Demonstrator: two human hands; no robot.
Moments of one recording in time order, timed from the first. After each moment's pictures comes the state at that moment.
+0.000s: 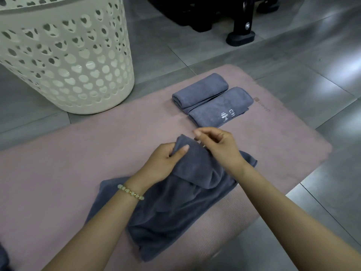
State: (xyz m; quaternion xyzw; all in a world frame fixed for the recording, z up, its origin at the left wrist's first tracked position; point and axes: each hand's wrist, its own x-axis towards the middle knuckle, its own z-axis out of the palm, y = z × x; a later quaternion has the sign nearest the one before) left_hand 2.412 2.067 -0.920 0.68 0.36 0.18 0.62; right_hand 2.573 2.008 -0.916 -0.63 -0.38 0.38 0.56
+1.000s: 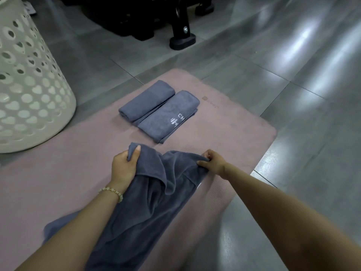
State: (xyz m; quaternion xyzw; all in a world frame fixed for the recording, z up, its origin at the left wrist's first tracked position) left_hand 2.488 2.092 -0.984 0.69 0.49 0.29 0.45; right_hand 2.714 1.943 -1.023 -0.84 -0.25 0.38 0.29
